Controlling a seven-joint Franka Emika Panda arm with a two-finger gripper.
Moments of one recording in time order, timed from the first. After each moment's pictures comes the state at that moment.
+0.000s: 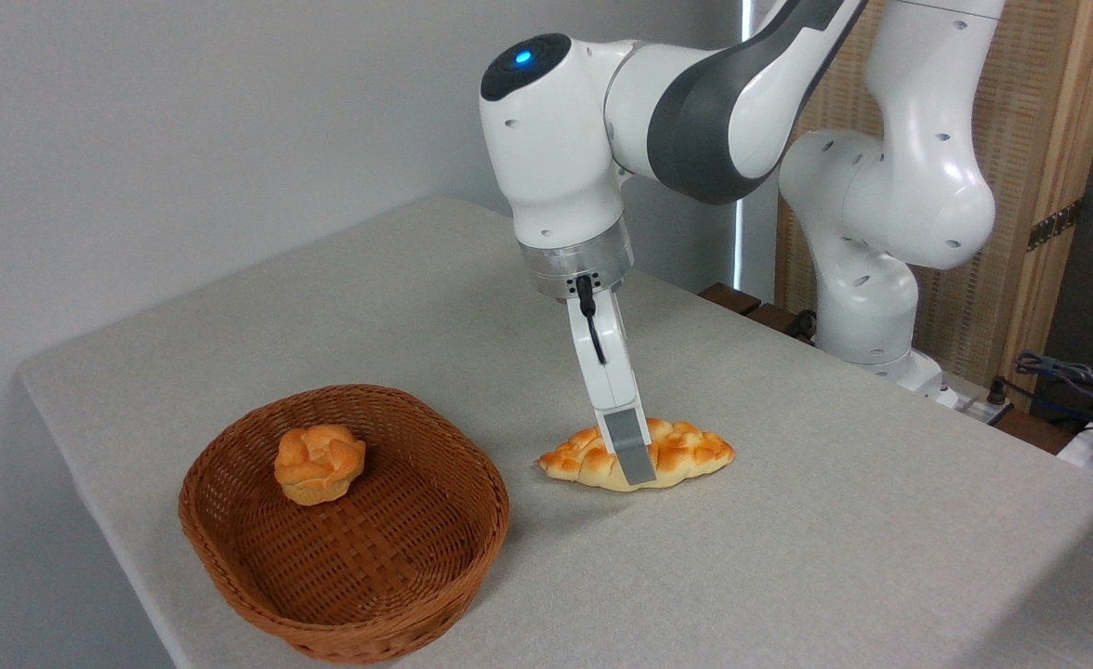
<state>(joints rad) -0.16 -0.32 0.15 -2.41 0.09 1.95 1.35</state>
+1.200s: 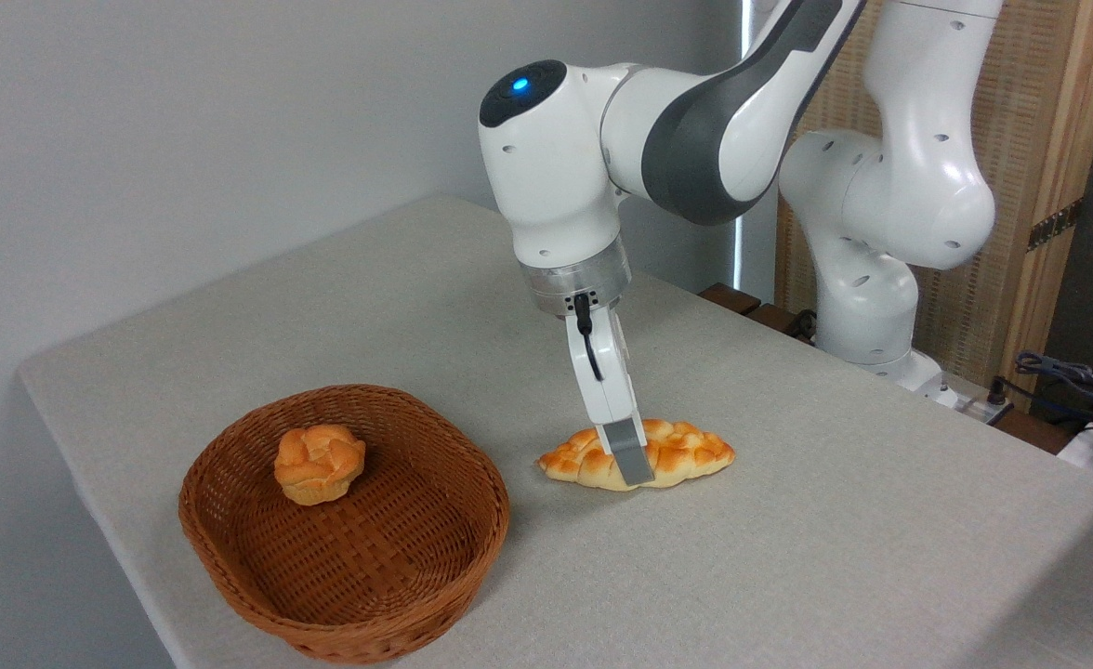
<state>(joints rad) -0.16 -0.30 0.14 -2.44 0.09 1.98 1.35</state>
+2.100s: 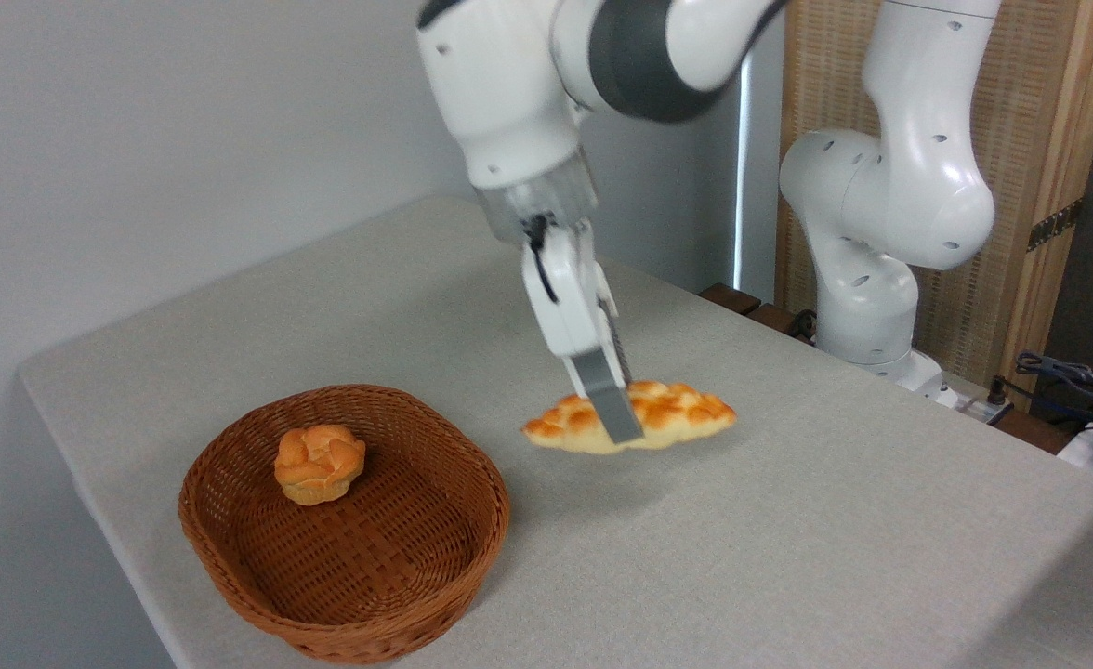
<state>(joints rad) -0.18 -0.27 0.12 -2.20 0.20 1.76 1.35</state>
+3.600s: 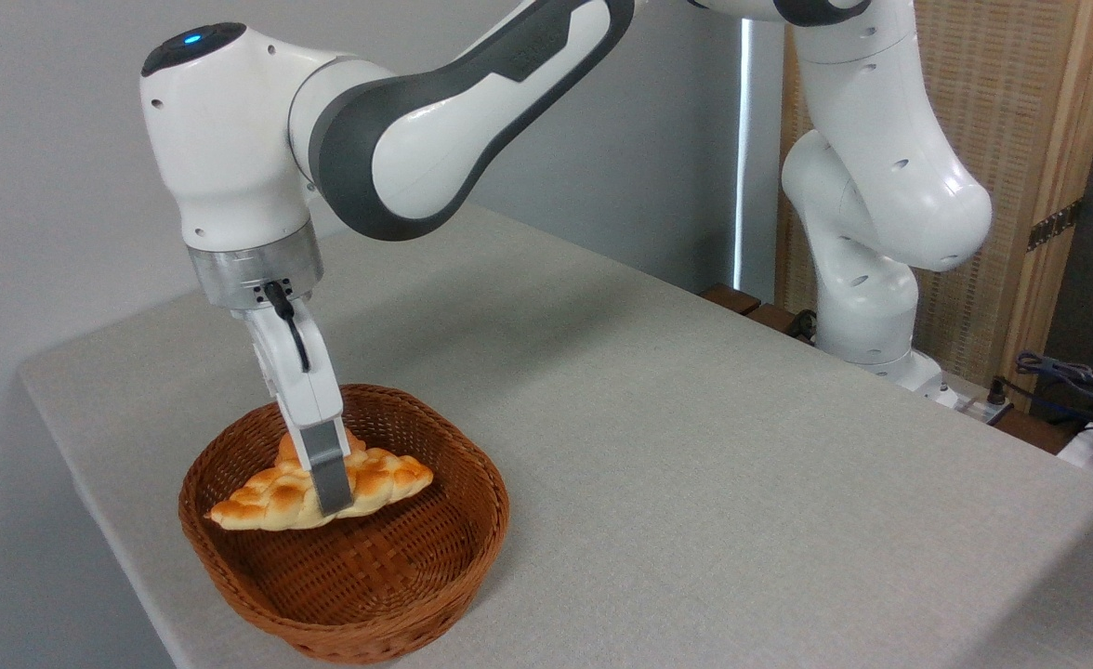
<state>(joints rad) -0.22 0.29 0.07 -1.60 -0.04 1.94 0.84</state>
